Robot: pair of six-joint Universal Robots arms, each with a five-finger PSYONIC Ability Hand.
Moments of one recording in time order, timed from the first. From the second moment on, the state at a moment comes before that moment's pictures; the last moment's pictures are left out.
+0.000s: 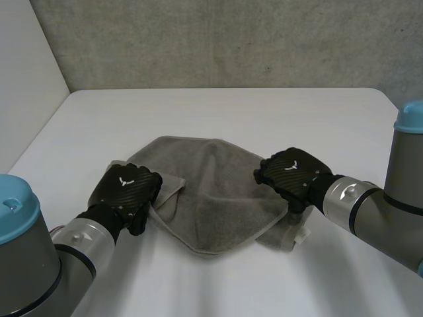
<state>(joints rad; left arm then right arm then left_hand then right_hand) 4.19 -1.68 -1.91 3.31 -1.57 3.41 1.96 -1.25 1.56 0.18 1.20 2.51 1.42 1.47 1.54 1.51 1.47 0.43 0.42 0.43 0.42 0.22</state>
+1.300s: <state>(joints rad) 4.35 -1.80 -1.61 3.16 -1.48 3.41 1.95 -1.19 1.18 0.53 1.26 2.17 1.42 1.47 1.54 1.51 1.47 1.31 1.29 1.32 1.33 1.14</state>
